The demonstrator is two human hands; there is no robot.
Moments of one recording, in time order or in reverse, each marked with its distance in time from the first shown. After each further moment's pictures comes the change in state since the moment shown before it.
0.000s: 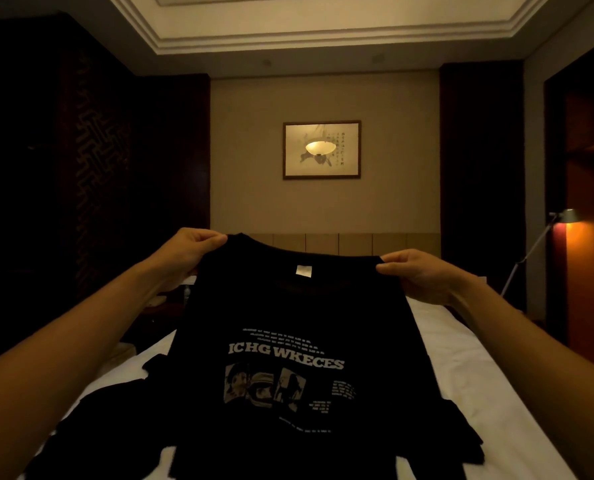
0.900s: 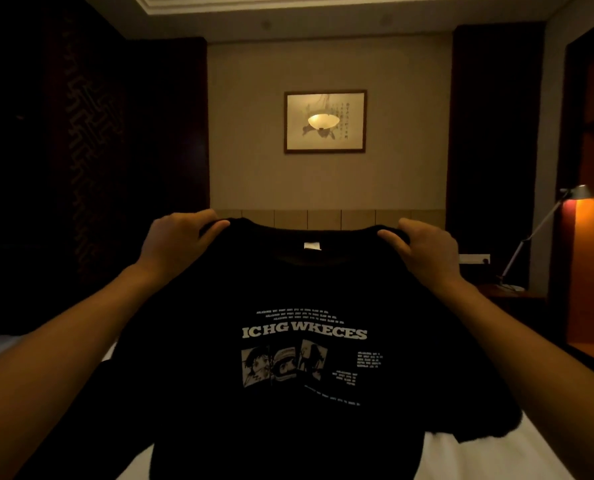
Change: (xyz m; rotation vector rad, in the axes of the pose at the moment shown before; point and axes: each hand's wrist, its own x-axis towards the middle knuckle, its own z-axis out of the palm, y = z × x) left_hand 0.012 -0.054 -0.009 1.063 0.398 0.742; right_hand 0.031 0.044 -0.002 -1.387 0.873 -0.467
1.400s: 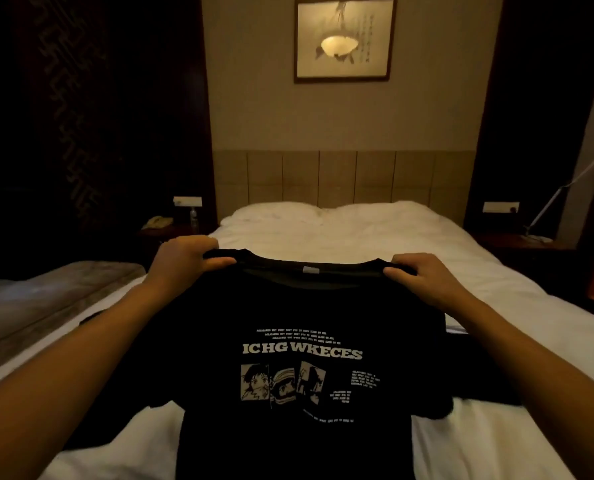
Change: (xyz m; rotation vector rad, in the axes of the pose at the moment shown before) left_hand -0.096 -0.065 0.145 -0.030 -0.465 -0.210; right_hand -0.067 0.029 0.149 0.509 -0.648 0.175
